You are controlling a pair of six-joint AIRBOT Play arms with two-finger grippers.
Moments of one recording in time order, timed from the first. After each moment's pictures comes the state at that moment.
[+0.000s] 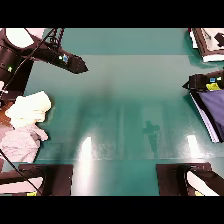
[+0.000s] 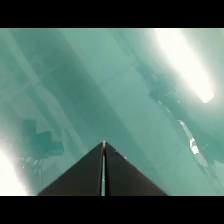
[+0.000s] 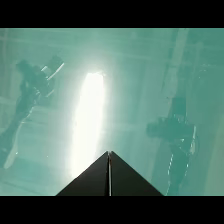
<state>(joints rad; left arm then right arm) -0.26 -1.42 1.66 1.07 -1.23 -1.26 -0.07 -0.99 1.27 -1.23 1.38 1.50</state>
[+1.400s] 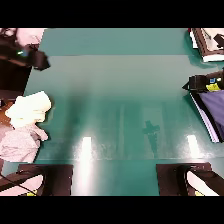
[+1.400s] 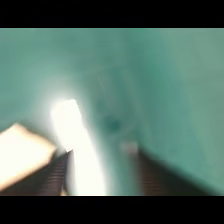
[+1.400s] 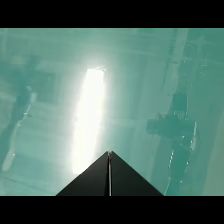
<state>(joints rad) -0.06 -1.25 1.65 1.50 -1.41 -1.43 -0.07 -0.99 1.27 -1.23 1.40 1.50</state>
